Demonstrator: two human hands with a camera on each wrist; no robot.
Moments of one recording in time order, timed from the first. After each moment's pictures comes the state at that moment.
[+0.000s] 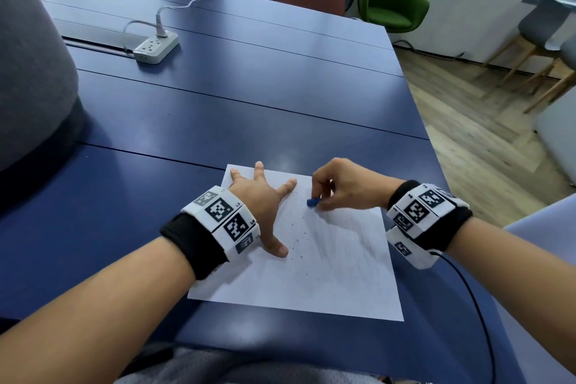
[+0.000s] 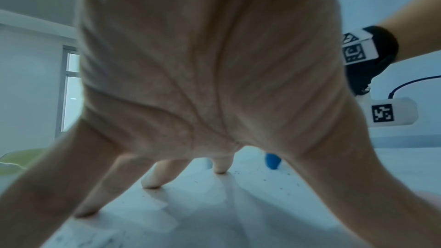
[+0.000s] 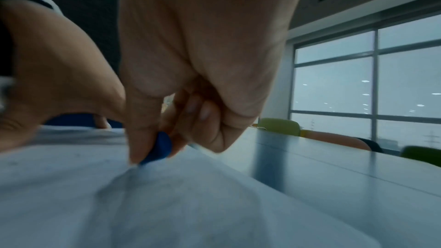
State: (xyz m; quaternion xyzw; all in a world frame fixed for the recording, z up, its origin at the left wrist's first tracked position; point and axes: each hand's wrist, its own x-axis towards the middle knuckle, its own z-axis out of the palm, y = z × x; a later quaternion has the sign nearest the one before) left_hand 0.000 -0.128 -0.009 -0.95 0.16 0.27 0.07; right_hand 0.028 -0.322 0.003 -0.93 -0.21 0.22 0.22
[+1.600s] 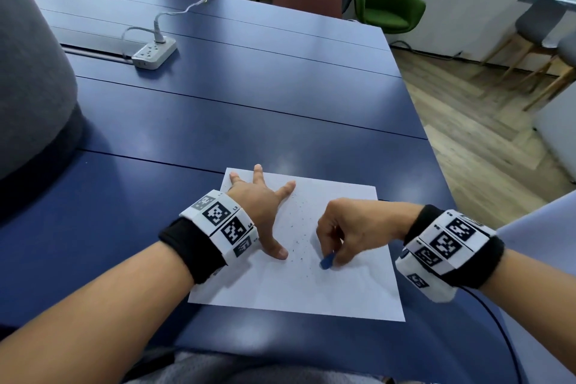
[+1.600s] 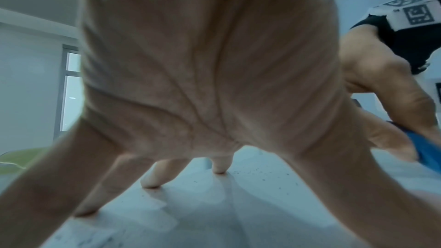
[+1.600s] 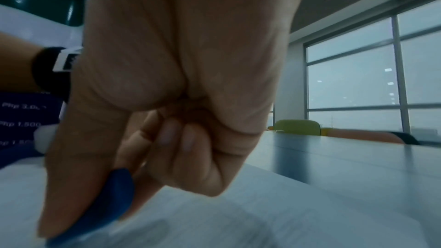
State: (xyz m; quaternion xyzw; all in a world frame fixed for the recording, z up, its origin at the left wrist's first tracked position) left_hand 0.002 -0.126 -0.010 -0.95 0.17 0.27 0.07; right_hand -0.023 -0.318 0.017 -0.87 -0.25 0.39 0.17
